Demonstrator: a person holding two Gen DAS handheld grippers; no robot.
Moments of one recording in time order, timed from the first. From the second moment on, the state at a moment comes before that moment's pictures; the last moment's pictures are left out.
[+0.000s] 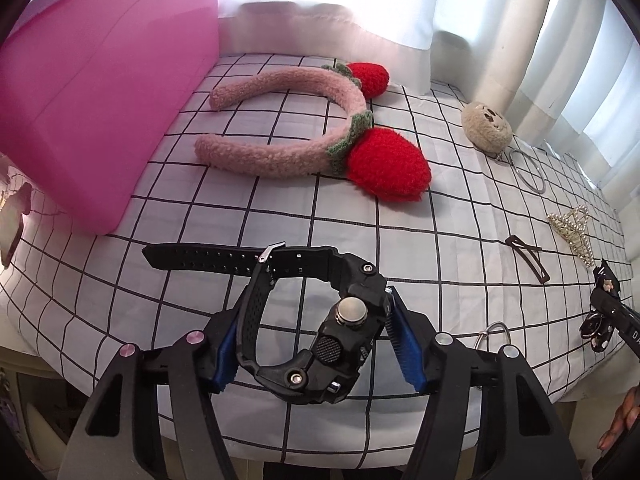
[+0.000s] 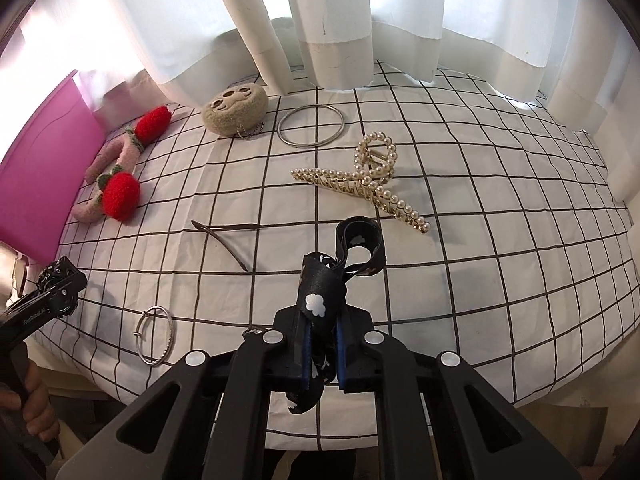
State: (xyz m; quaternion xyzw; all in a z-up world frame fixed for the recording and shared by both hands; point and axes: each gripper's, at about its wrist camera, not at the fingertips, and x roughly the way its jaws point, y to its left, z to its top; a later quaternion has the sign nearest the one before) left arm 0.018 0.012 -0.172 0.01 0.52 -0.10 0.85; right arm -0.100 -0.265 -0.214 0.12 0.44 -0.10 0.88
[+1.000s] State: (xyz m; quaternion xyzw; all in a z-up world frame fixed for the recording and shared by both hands) left arm 0.079 0.177 0.040 -0.04 0.34 0.03 0.94; right arm 0.068 0.005 0.002 0.00 0.29 0.22 0.93
